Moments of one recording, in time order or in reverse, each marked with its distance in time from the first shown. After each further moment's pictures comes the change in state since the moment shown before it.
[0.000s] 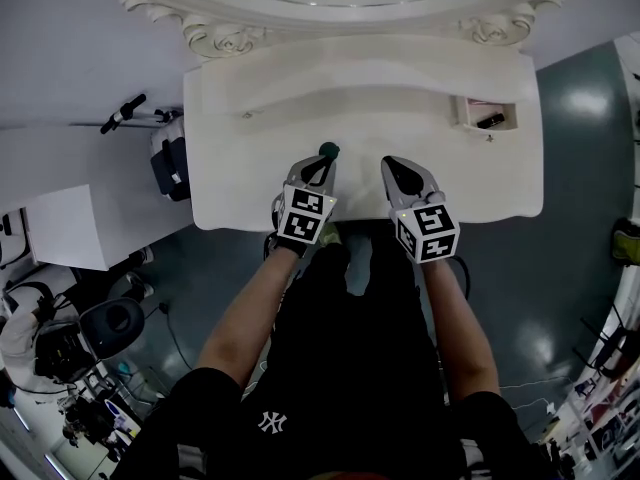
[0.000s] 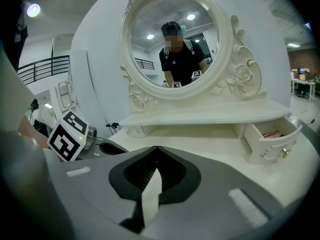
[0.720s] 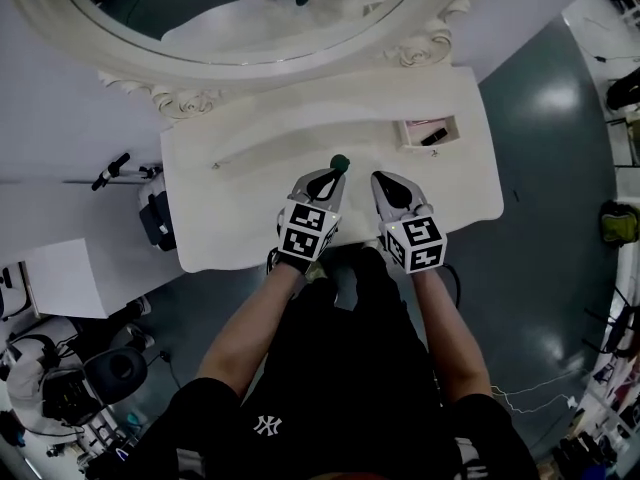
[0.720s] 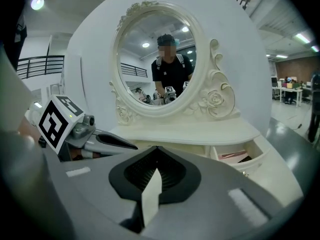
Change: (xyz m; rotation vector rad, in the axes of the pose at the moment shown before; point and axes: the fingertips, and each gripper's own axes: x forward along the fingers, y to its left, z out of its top) left arm 0.008 -0.090 0.126 0.032 -0.156 -0.172; right arm -0.060 -0.065 0.040 0.002 -0.091 -0.115
